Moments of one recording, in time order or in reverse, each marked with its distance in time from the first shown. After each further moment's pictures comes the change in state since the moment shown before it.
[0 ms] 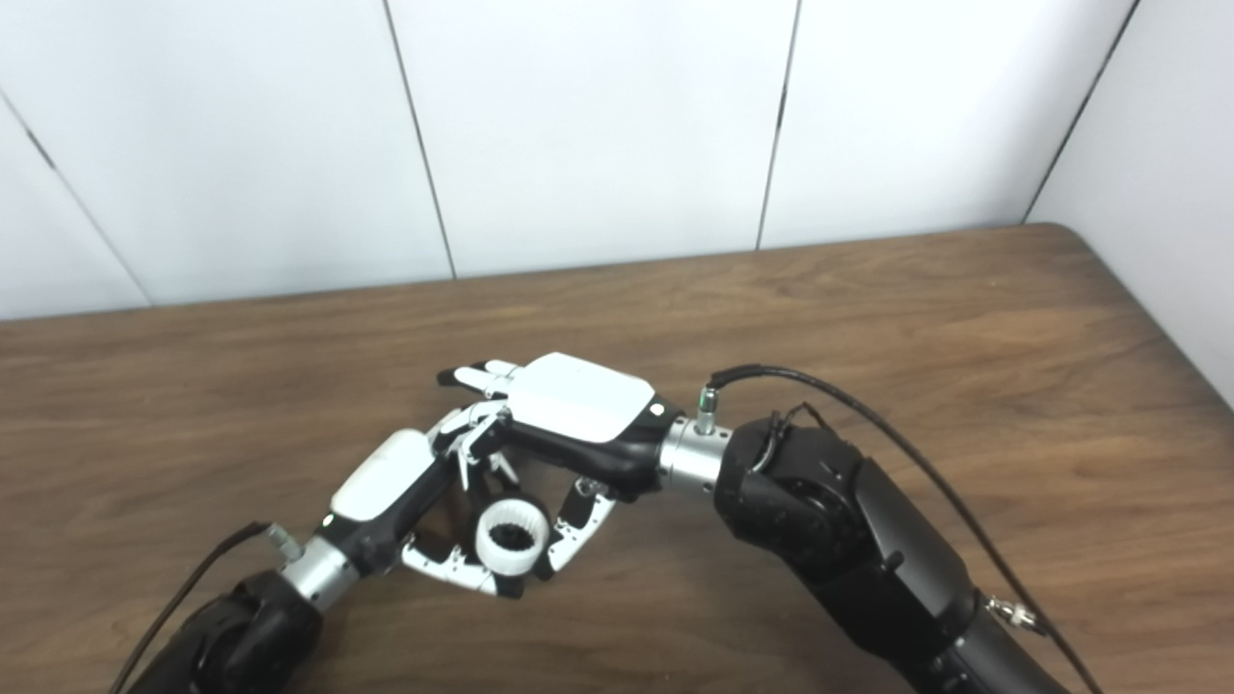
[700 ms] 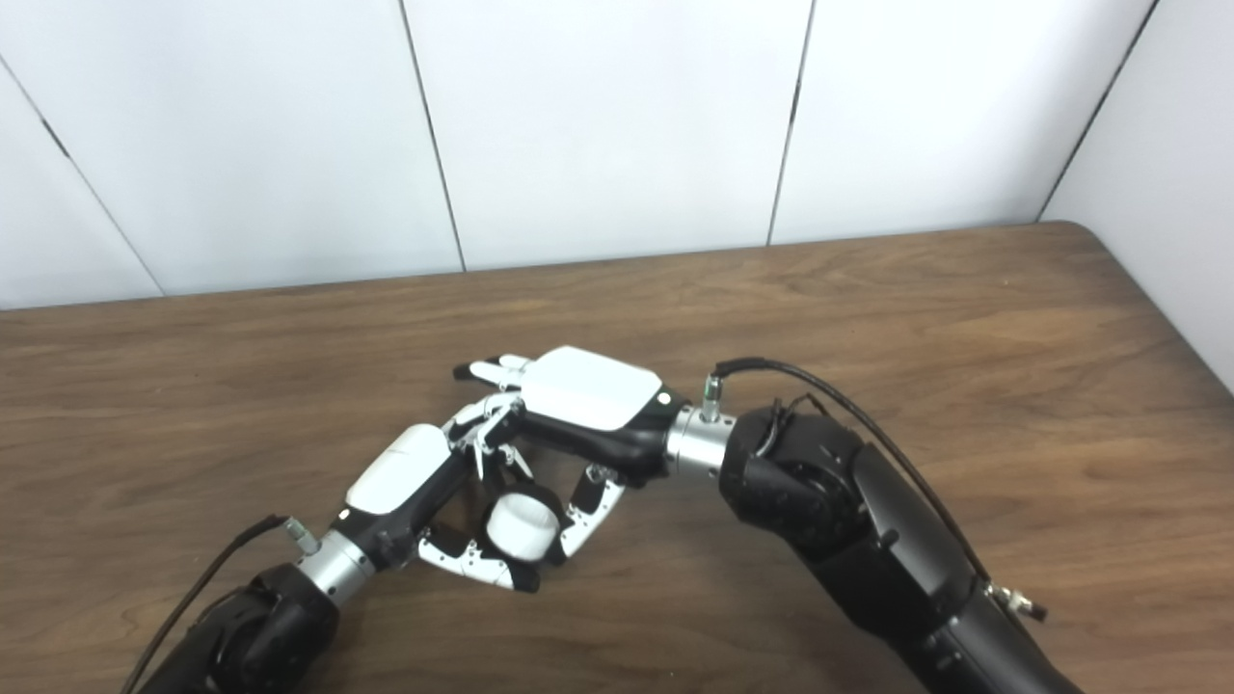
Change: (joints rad) left arm 0.005 -0.006 -0.016 -0.019 0.000 0.021 0.000; right arm -0.046 0.005 -0.017 0.097 0.005 -0.062 -0.010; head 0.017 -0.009
